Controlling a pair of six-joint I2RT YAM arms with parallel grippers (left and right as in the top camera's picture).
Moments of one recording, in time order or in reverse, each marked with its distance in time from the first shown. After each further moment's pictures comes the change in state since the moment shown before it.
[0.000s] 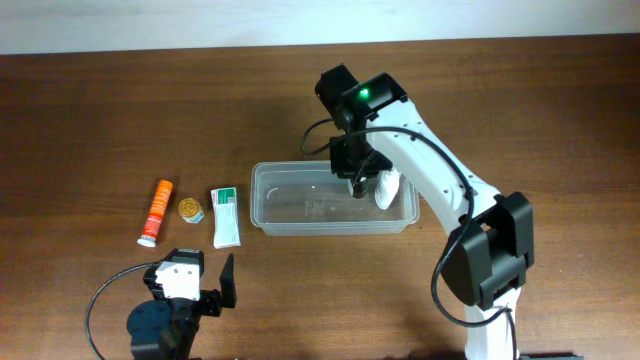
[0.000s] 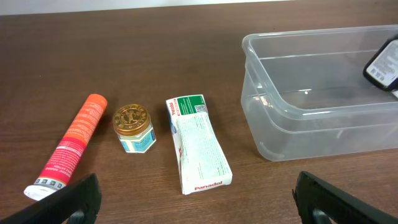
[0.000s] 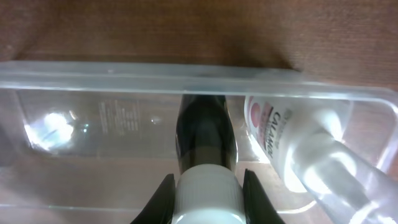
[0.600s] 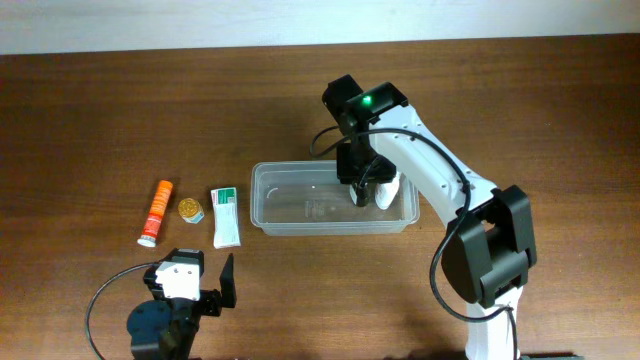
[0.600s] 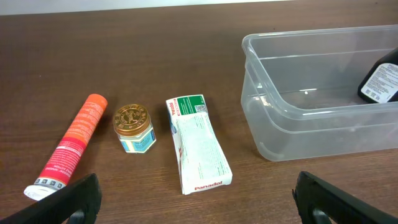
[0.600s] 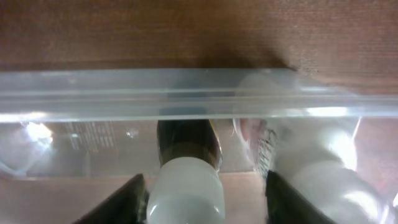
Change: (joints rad) left arm 0.000 0.000 0.000 0.000 0.000 0.000; right arm -0.029 0.001 -0.101 0.068 0.011 0.014
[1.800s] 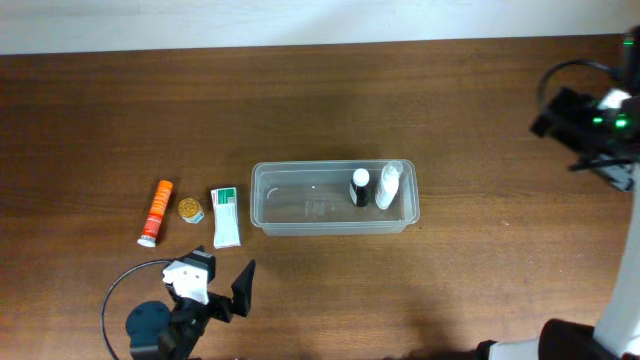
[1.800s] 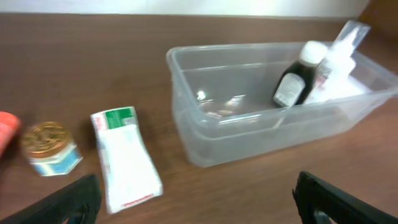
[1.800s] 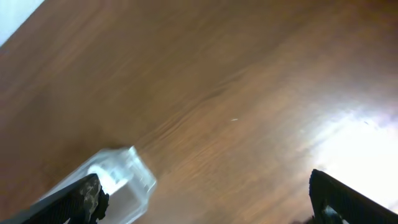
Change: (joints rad) left arm 0.000 0.000 0.002 0.045 0.265 -0.108; right arm -0.750 -0.505 0.230 -0.318 0.026 -0.061
